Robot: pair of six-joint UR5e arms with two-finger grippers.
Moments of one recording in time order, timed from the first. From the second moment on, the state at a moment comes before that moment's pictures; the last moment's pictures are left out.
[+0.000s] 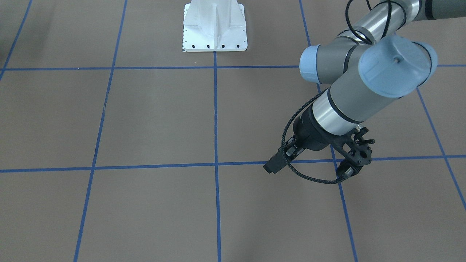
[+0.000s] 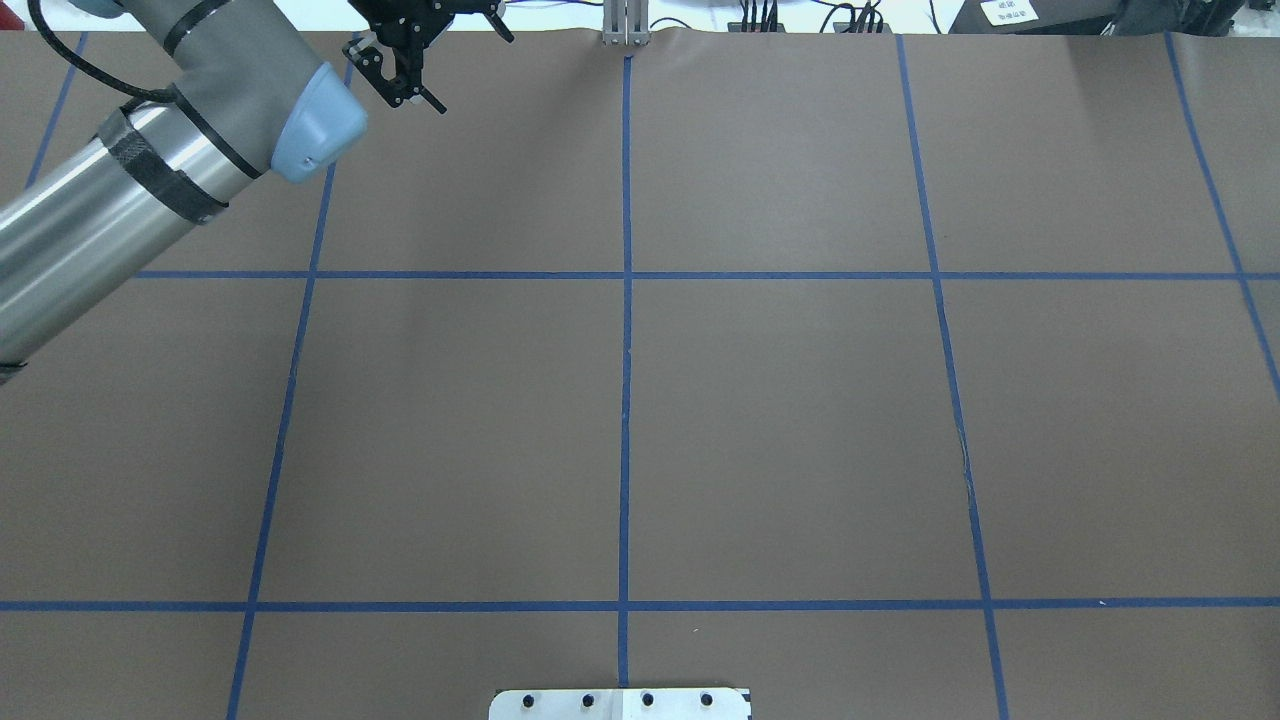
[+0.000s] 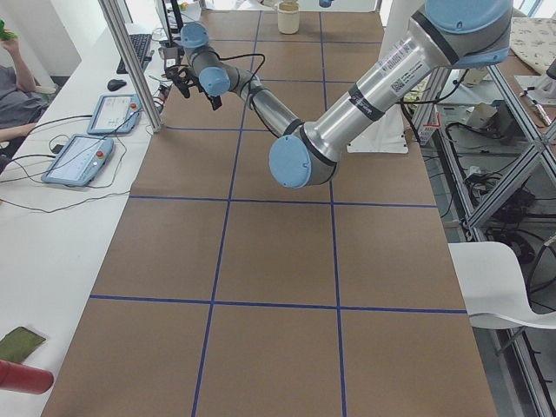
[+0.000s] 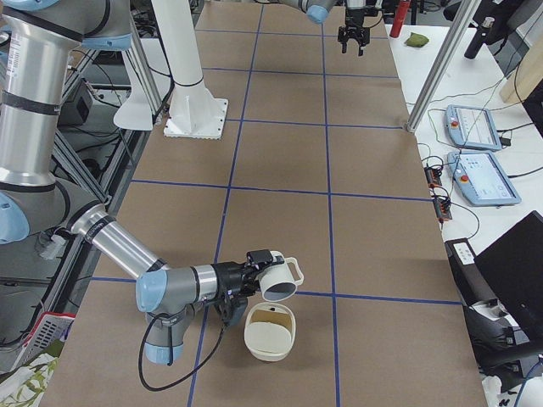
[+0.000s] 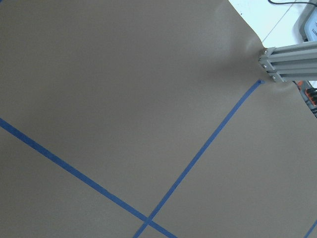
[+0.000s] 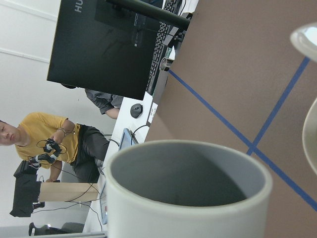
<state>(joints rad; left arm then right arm) -1.01 -2.45 -1.36 -1.85 -2.34 -1.74 1.63 -1.85 1.18 0.60 2.24 2.07</state>
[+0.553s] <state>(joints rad) -1.01 -2.45 -1.36 -1.85 -2.34 -1.72 1.63 -1.84 1.17 0.68 2.18 2.39</state>
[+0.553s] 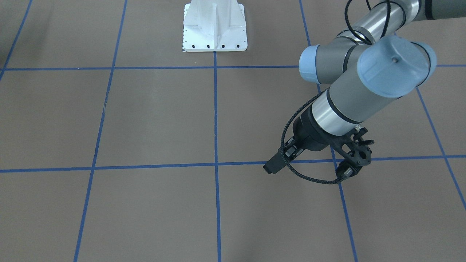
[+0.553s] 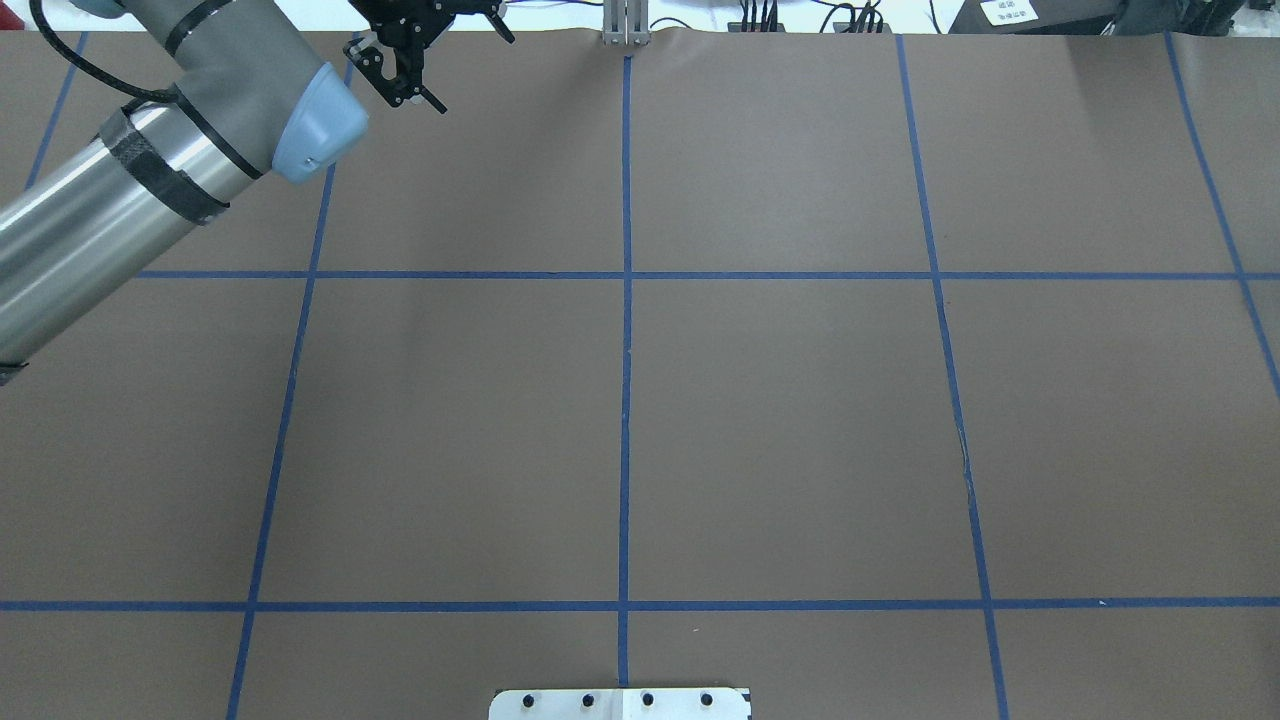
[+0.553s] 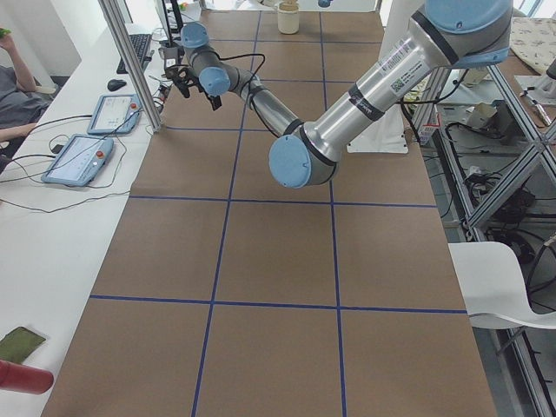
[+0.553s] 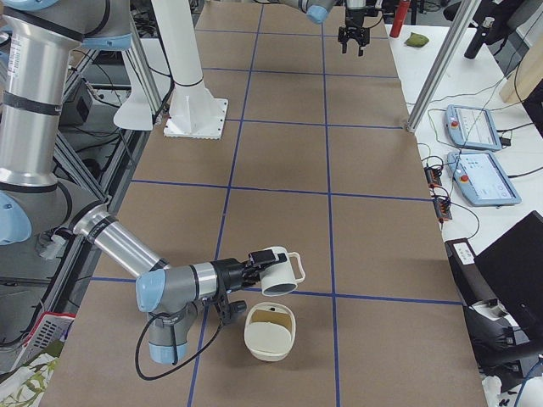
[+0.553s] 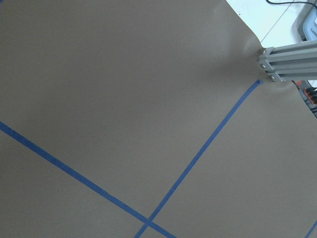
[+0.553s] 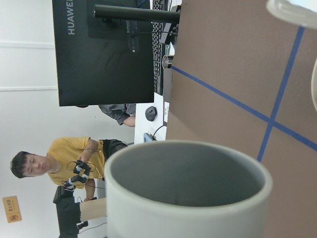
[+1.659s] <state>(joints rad) -1.01 -2.46 -1.36 -1.85 -2.33 -1.72 1.63 -1.83 1.14 0.76 2.05 2.83</state>
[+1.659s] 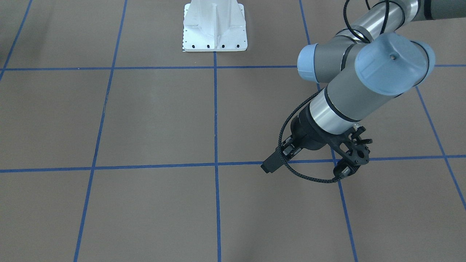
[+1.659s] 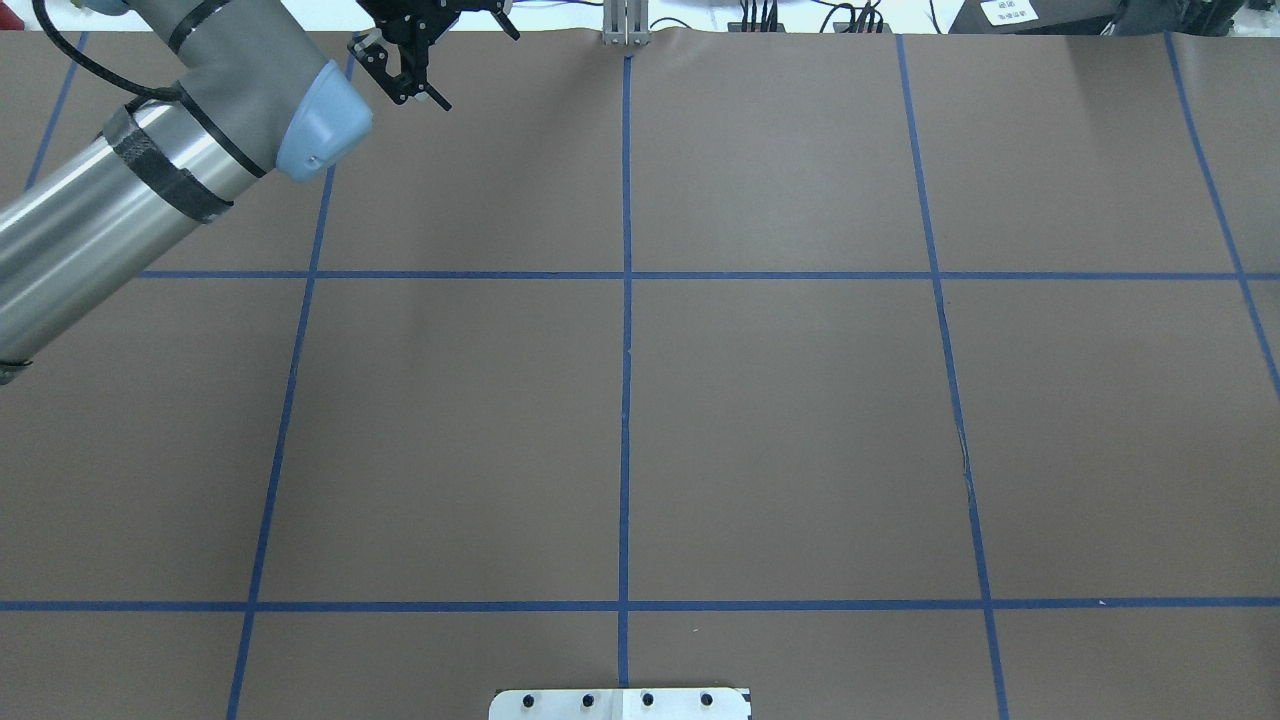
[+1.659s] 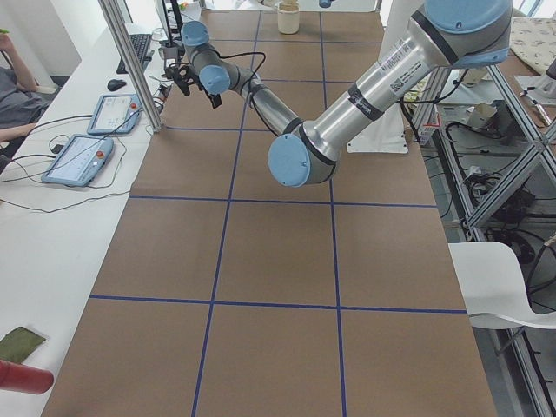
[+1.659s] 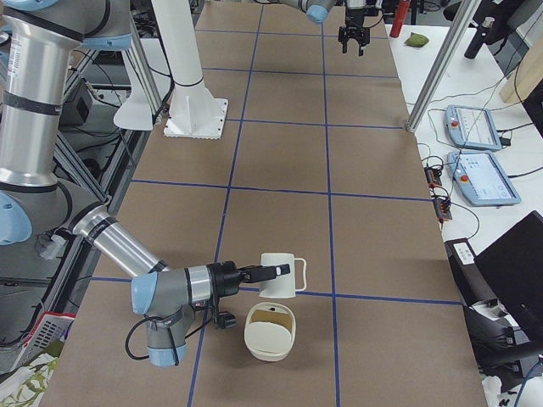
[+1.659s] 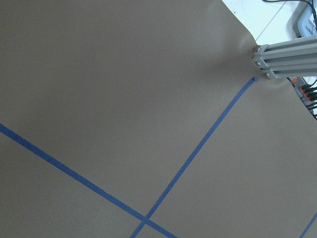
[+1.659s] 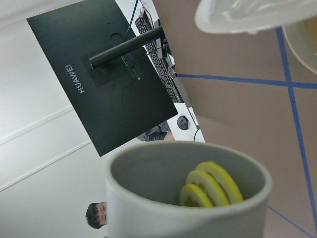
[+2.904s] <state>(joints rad) -1.00 -2.47 -1.36 -1.85 -2.31 -1.72 1.63 -1.82 1.13 0.80 2.03 3.08</state>
